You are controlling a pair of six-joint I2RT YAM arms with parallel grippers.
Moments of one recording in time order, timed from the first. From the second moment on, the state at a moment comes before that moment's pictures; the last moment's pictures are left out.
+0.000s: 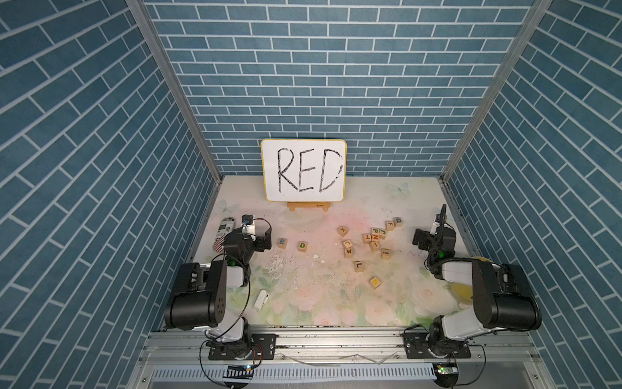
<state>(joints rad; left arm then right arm) 0.08 1.53 0.35 0.87 0.22 0.06 -0.05 1.50 0.43 0.60 0.13 0.03</state>
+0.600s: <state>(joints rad) 0.08 1.53 0.35 0.86 0.22 0.06 -0.05 1.52 0.41 0.69 0.07 0.03</state>
